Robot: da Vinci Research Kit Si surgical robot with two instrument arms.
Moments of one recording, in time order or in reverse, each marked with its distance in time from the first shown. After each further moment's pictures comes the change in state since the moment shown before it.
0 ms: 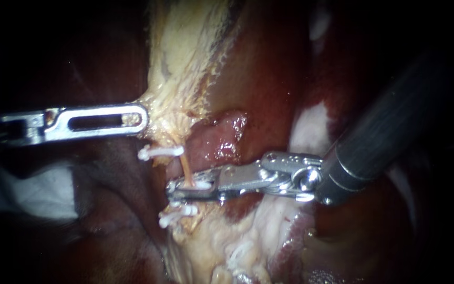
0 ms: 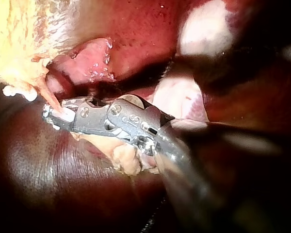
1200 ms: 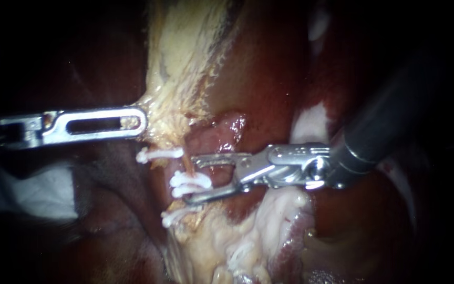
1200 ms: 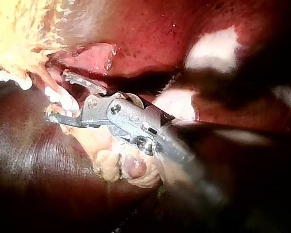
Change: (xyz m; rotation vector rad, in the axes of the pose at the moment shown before) right arm 0.001 0.000 -0.004 -0.077 0.058 -0.240; left arm 0.000 -0.001 -0.001 -0.002 -0.001 0.000
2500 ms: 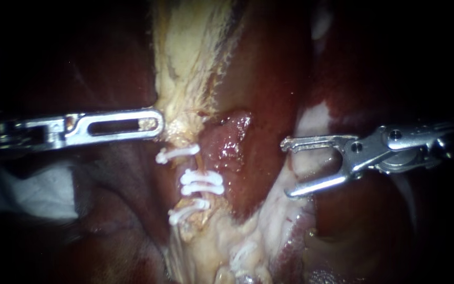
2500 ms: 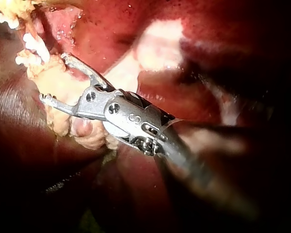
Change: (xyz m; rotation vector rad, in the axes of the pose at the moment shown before) right arm 0.004 -0.004 -0.016 0.016 0.007 -0.078; left arm 0.001 0.004 0.006 -0.015 0.011 0.023
